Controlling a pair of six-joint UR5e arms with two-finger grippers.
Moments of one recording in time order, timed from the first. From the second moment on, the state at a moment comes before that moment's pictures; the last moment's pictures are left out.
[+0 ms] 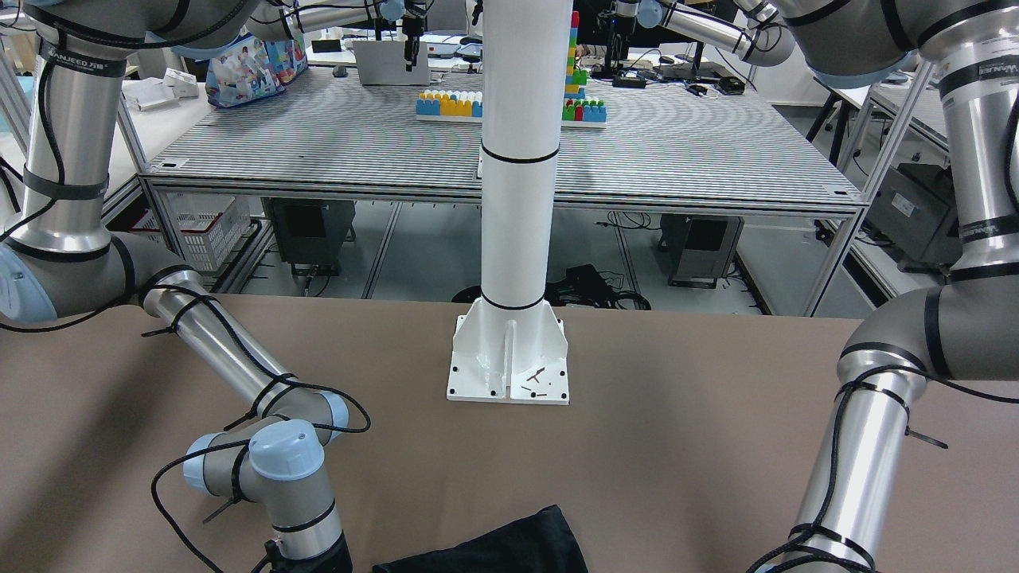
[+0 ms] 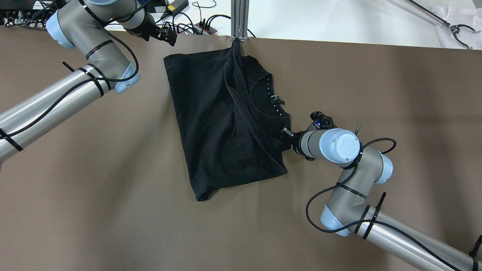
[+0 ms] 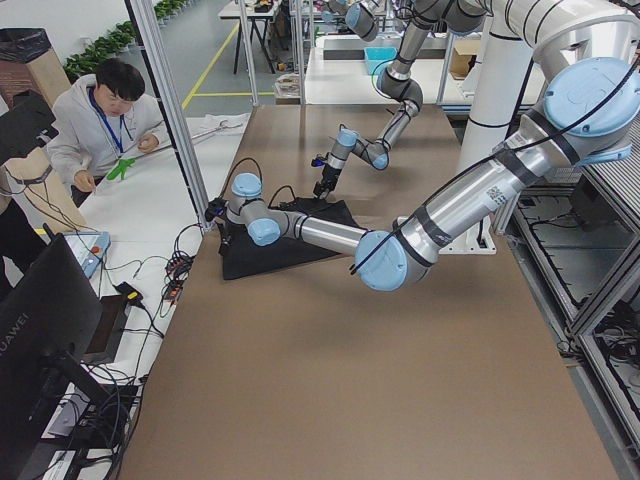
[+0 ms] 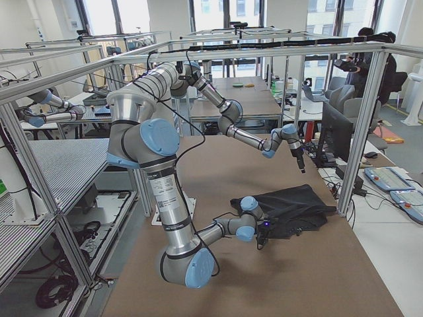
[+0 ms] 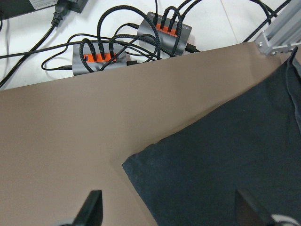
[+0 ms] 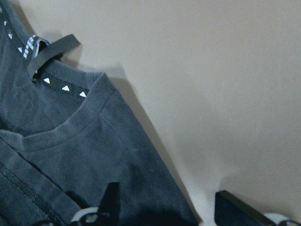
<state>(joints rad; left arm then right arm) -1.05 -2.53 -0.87 -2.27 -2.01 -0.74 0.63 -1.09 1.43 -0.85 1.67 1.83</state>
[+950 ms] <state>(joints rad) -1.04 -2.52 -0.87 -2.27 -2.01 -0.74 0.62 -1.12 1.50 -0.86 1.65 1.84</state>
